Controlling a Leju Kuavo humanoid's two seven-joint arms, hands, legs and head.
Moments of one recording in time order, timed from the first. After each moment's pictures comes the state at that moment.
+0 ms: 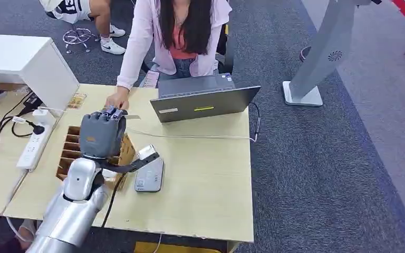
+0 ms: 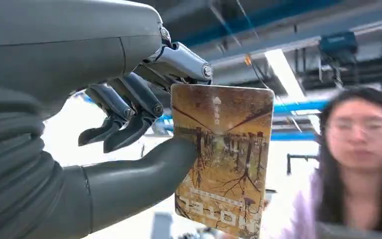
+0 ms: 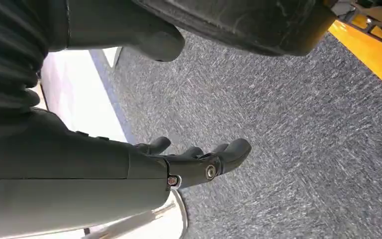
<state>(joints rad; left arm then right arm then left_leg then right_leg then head) -0.56 -0.01 -0.43 -1.05 -1.43 0.61 0.03 -0.07 0.21 -0.71 -0.20 1.52 -0.08 0.17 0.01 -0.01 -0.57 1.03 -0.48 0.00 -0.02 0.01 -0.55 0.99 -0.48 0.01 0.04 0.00</state>
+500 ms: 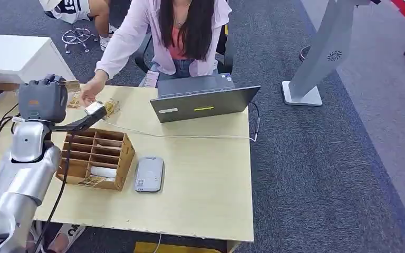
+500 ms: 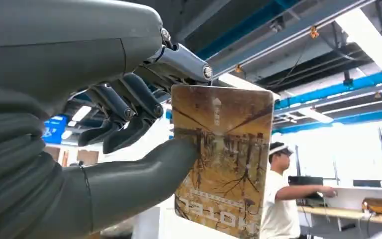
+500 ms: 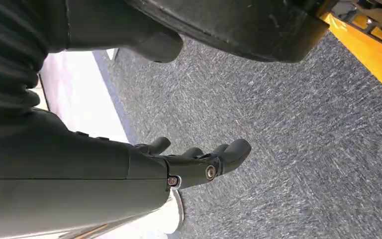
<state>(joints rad) -0.86 0.08 -0.23 -0.65 -1.46 0.59 0.03 -0.07 0.21 -0.68 -0.20 1.52 -0.07 0.18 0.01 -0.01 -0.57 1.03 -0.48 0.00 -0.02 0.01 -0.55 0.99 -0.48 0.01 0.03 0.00</state>
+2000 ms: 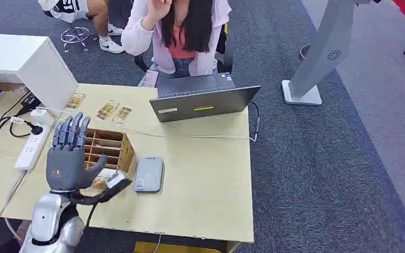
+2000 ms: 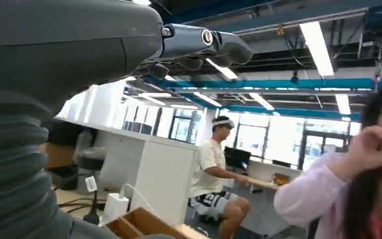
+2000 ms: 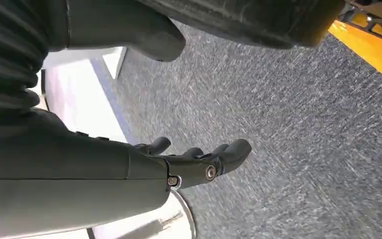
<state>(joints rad) -0.16 0.06 -0.30 -1.48 -1.26 0.47 -0.07 -0.06 0.21 -0.75 -0.20 1.46 -0.12 0.18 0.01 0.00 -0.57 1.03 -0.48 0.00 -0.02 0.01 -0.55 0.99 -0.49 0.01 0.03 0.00</state>
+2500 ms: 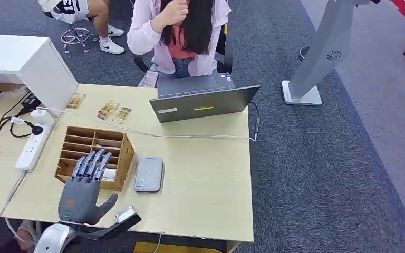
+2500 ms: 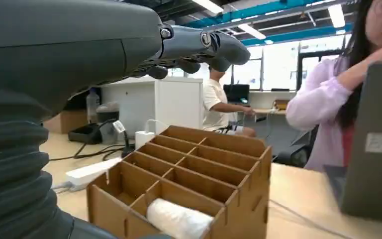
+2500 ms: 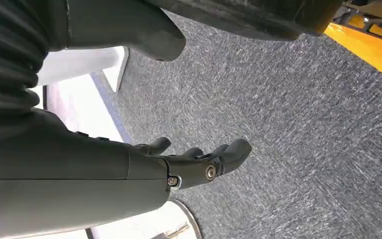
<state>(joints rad) 0.01 0.14 -0.38 -1.62 -1.27 0.23 0.04 -0.06 0.22 -0.79 -0.20 1.45 -0.13 0.17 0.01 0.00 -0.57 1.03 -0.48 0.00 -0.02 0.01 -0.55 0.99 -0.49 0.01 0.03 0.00</state>
